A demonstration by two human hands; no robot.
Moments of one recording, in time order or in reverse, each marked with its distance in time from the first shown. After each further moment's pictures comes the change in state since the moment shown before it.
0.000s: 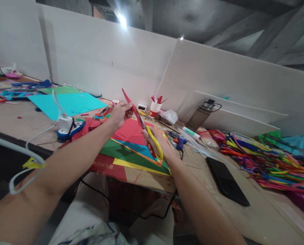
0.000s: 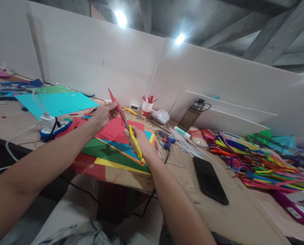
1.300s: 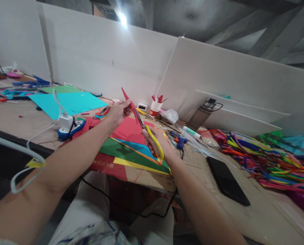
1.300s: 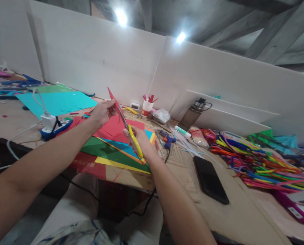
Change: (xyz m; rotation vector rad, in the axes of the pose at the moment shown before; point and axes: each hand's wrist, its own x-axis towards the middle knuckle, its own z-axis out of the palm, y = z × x) left_hand 0.001 0.006 0.000 -0.019 0.083 0.014; right_hand 0.000 0.001 0.000 0.004 -0.008 0.014
